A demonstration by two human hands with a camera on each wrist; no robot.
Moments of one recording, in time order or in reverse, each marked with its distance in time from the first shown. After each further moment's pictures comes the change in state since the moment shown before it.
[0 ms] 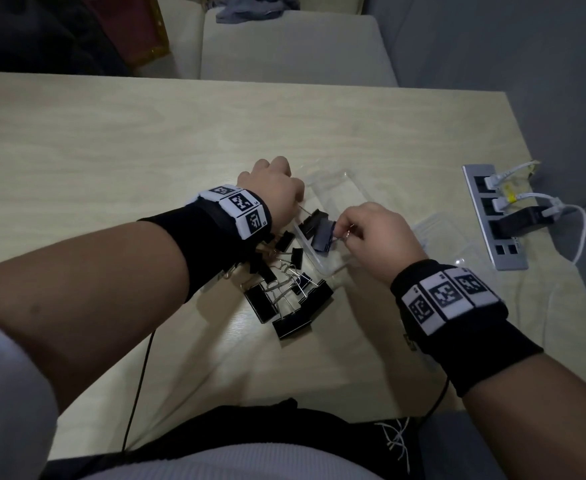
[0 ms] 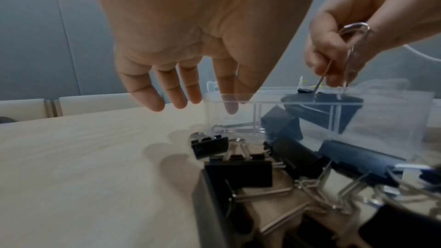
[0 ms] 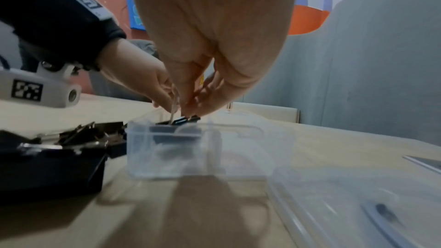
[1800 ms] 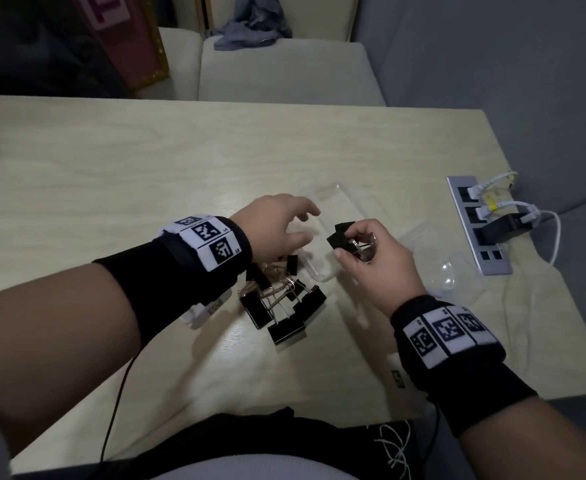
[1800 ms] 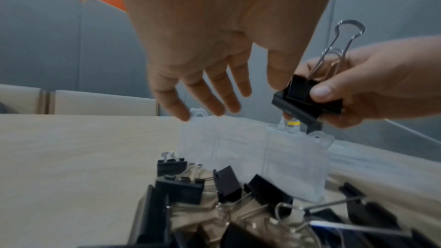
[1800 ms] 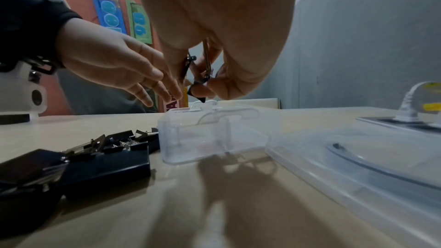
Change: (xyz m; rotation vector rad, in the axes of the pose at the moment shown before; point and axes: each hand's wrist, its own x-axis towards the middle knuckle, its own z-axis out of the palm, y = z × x) left_hand -0.044 0.005 -0.010 -0.342 -0.053 0.214; right_hand -0.039 0.006 0.010 0.453 0.225 0.135
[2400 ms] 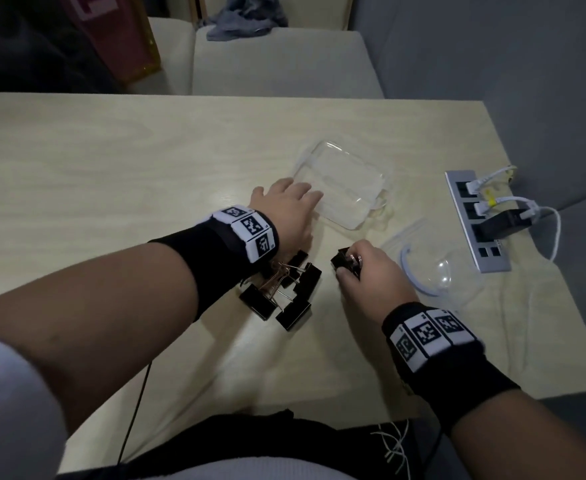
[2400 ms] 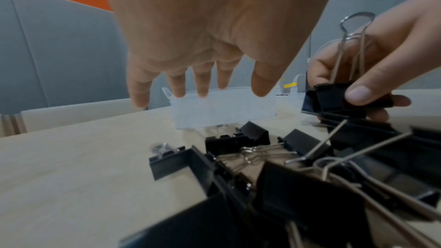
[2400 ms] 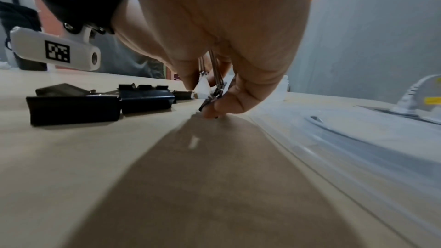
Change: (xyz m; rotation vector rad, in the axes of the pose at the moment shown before) left_hand 0.041 0.012 0.022 0.408 -0.024 -0.079; right_hand 0.003 0.023 0.001 -0.469 -0.196 0.092
